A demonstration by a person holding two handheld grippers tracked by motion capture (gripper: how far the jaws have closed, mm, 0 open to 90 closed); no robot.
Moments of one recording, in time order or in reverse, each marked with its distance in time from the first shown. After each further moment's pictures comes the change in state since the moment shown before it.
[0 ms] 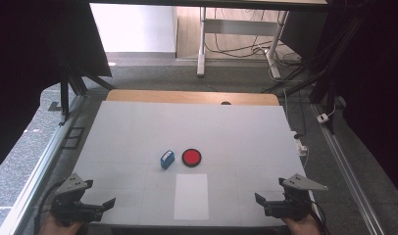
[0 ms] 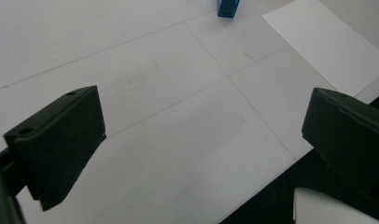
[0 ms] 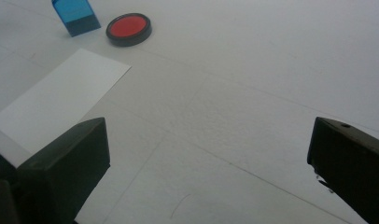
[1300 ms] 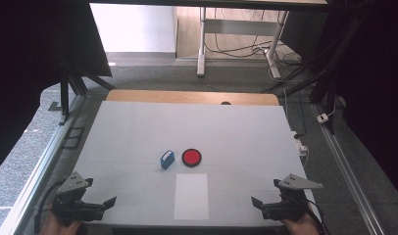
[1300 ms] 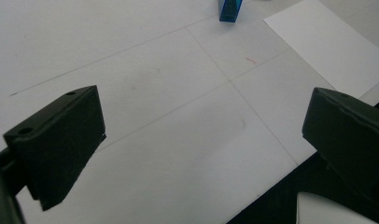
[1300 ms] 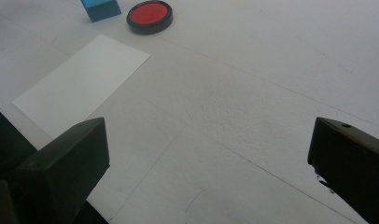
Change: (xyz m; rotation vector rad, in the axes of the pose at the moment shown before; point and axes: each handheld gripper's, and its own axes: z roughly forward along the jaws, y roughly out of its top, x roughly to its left) left arm -0.003 0.006 -0.001 -0.004 0.014 0.018; right arm 0.005 0.002 0.004 0.040 0.069 -0.041
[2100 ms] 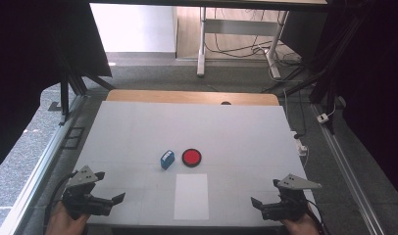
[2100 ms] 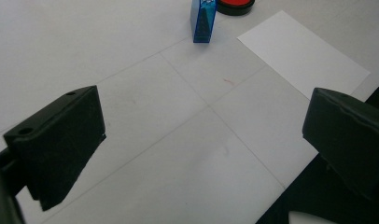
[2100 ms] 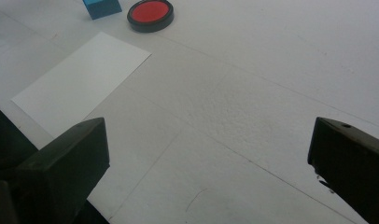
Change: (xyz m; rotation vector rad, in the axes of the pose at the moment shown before) left arm -0.003 0.018 0.016 -0.037 -0.080 0.074; right arm 0.001 0.000 0.001 0.008 0.001 -0.009
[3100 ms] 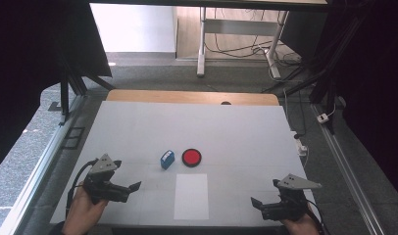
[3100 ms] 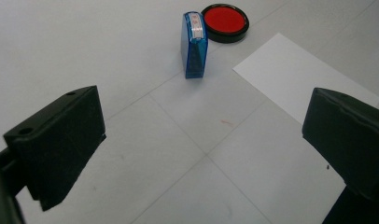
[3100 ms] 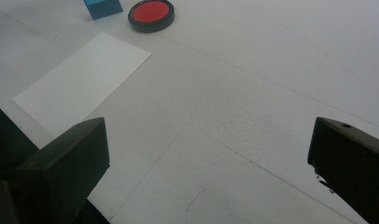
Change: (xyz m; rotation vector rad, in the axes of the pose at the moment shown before) left arm -0.003 0.033 0.037 -0.022 -0.021 0.064; right arm 0.000 0.000 0.000 0.001 0.003 0.000
